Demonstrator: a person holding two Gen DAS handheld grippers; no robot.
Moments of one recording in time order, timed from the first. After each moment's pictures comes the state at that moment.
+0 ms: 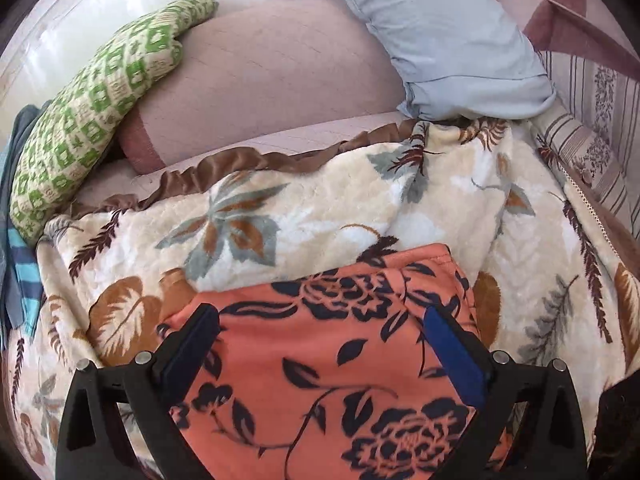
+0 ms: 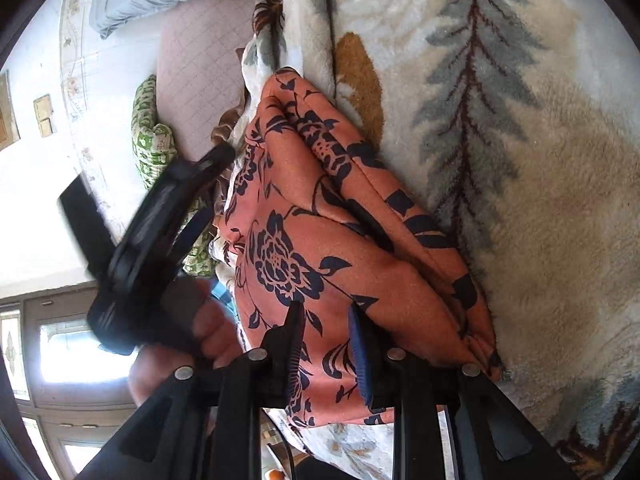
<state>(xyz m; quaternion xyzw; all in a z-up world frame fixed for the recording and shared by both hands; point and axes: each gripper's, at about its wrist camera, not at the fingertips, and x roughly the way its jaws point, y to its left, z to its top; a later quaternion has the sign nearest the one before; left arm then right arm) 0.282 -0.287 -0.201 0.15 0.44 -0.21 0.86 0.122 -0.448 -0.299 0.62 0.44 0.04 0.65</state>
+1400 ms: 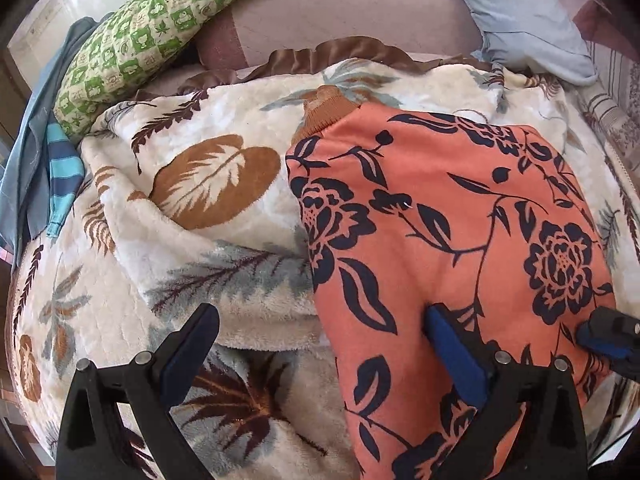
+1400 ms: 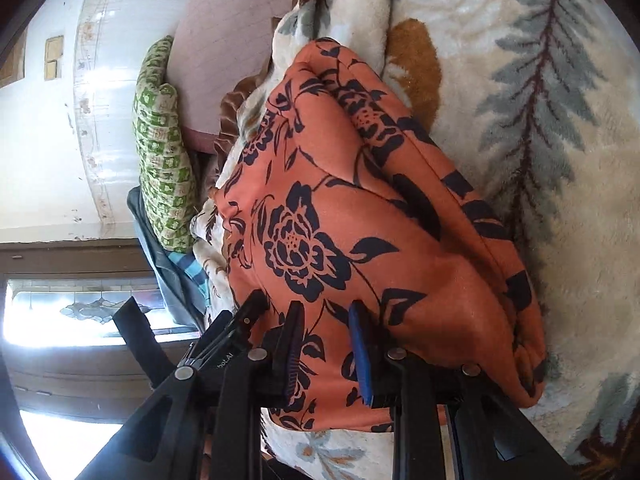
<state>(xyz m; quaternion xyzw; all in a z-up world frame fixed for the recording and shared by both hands) 0.251 -0.171 -0.245 0.14 0.51 -0.15 0.84 0.143 -0.420 -0.277 0.55 0.46 0.06 0.70</state>
